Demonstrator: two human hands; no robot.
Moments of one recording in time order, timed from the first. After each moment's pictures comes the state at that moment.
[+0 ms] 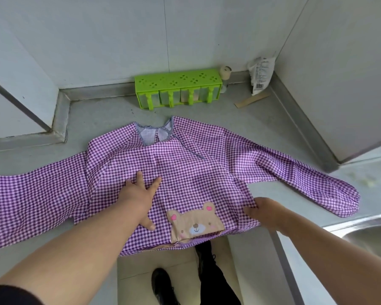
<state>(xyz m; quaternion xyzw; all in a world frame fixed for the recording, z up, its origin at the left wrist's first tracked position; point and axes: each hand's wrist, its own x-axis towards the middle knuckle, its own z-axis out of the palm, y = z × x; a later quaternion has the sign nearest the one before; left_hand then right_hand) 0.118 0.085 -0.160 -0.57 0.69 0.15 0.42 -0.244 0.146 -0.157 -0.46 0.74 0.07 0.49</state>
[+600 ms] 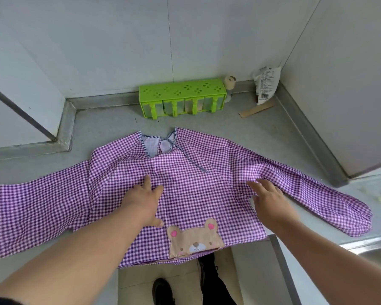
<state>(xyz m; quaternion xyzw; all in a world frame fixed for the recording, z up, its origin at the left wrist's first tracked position) 0.107 0.069 -0.150 -0.57 0.72 0.12 0.37 -0.250 0.111 -0.164 -0.64 0.73 0.04 0.21</state>
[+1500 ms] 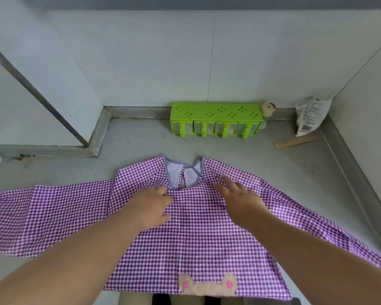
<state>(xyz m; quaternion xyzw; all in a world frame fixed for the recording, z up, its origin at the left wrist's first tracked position) 0.143 0.023 -0.131 -0.57 0.77 0.16 0.24 -0.140 -0.020 -0.150 -0.82 0.52 0.17 0.16</state>
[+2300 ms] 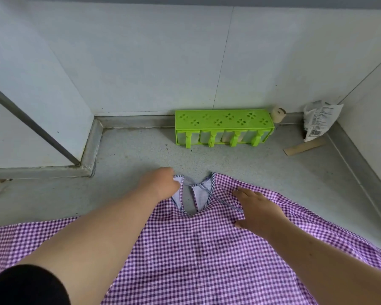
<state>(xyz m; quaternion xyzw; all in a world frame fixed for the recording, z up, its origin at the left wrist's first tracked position) 0.183 -0.111 -0.173 -0.70 0.65 0.28 0.06 -0.109 -0.049 -0.147 -0.74 0.62 0.18 0.22</state>
